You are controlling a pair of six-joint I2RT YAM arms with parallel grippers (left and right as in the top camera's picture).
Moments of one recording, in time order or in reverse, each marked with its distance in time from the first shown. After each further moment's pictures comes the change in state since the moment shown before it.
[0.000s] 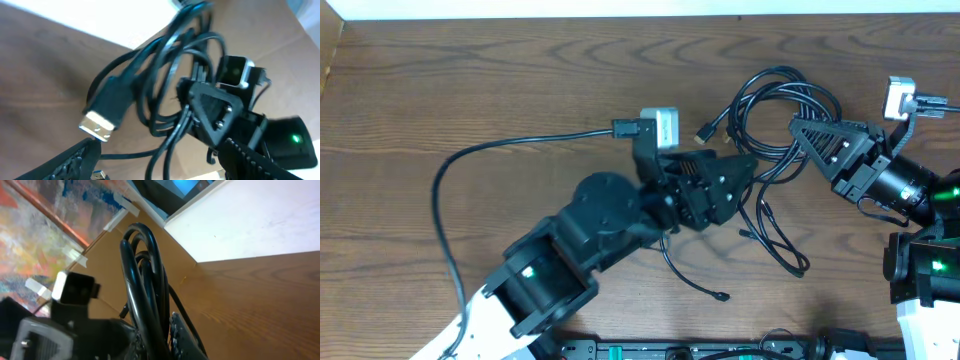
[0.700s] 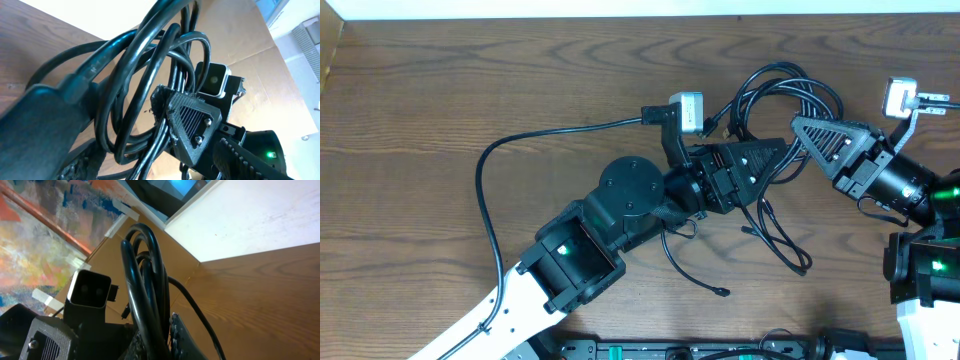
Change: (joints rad) left arm 0.000 0.093 0.000 0.188 0.081 -0.117; right arm 0.004 0.000 0.000 0.000 0.011 0.069
